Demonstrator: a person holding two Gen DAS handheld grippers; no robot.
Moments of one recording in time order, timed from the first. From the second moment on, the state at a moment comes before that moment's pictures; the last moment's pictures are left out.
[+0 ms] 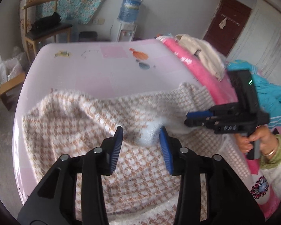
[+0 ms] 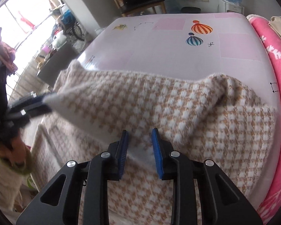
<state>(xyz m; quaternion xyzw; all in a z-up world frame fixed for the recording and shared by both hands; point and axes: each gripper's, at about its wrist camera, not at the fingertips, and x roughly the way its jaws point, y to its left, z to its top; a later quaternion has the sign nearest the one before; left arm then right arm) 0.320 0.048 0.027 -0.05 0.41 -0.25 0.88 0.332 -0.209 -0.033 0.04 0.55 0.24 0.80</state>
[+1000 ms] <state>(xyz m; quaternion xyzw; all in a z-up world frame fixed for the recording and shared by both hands) 0.337 0.003 -0.025 0.08 0.47 -0.23 0.85 0.327 -0.183 -0.024 -0.12 0.54 0.18 0.82</state>
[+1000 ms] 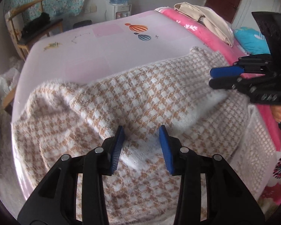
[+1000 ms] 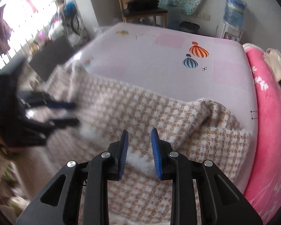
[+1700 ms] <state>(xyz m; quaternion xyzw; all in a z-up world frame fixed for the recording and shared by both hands) 0.402 -0.003 -0.023 0.04 0.47 -0.20 0.86 0.382 -0.174 -0.030 -0.01 0.54 0.20 0.82</state>
